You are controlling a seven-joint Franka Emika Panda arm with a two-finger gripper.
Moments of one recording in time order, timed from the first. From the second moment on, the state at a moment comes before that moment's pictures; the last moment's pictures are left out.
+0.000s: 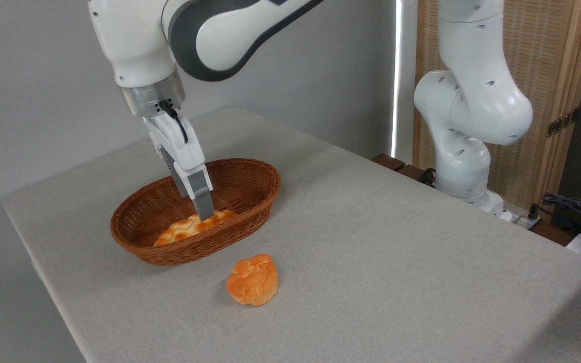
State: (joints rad) arm -0.12 0.13 -0.17 -1.73 -0.07 1.79 0.65
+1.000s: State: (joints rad) arm -0.13 0.23 -0.20 -1.73 -0.10 1.88 0.65
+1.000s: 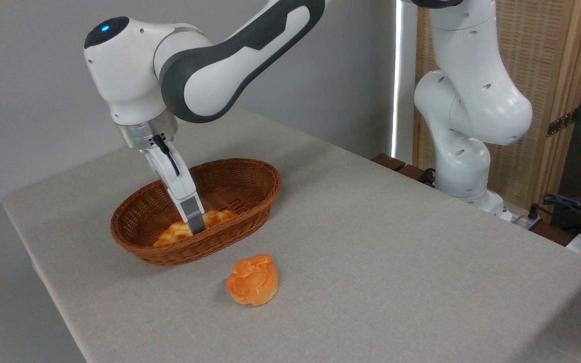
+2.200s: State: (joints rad) arm -0.17 0.27 -0.20 -1.73 -0.05 1.88 0.65
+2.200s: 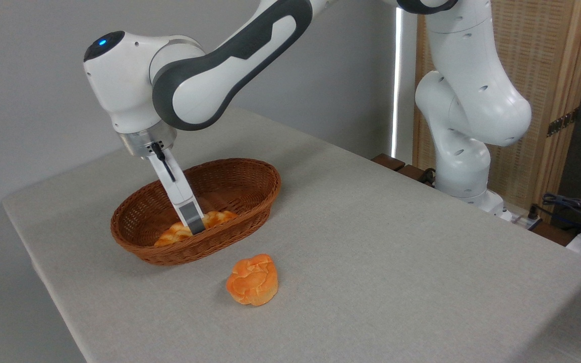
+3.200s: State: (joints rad) arm -0.17 0.24 -0.20 -1.72 -0.05 1.87 0.65
